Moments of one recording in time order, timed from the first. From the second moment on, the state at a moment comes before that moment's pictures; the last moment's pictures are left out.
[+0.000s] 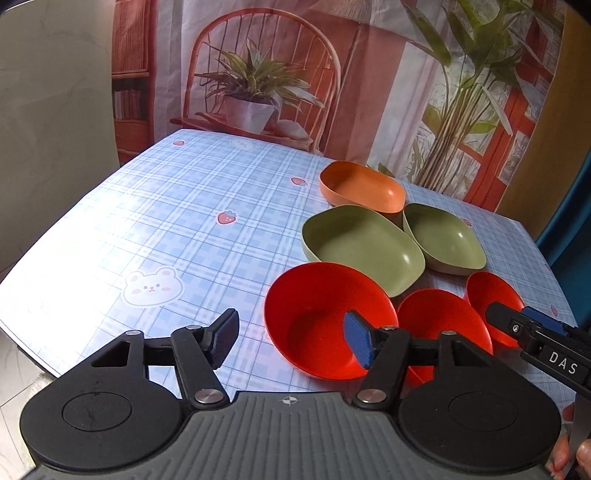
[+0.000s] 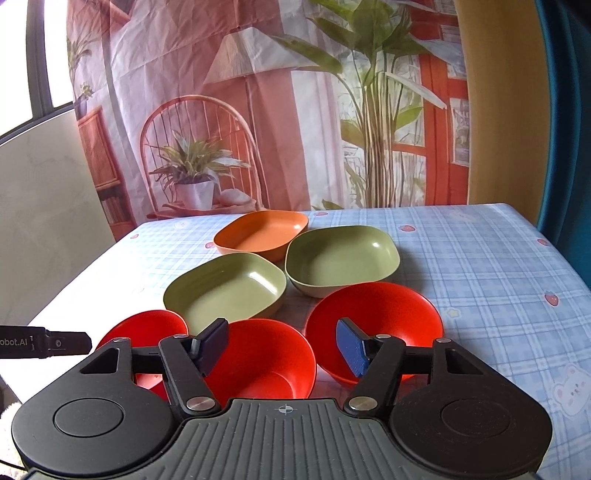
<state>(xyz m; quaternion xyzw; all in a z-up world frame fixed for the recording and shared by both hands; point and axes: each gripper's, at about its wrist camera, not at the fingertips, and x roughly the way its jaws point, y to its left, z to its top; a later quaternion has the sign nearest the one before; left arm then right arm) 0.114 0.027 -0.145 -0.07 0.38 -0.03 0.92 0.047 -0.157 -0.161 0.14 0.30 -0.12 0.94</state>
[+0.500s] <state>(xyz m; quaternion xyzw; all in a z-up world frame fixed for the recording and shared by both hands) 0.111 0.007 -0.147 -0.05 0.40 -0.08 0.91 0.023 -0.177 -0.160 0.17 0.30 -0.14 0.93</state>
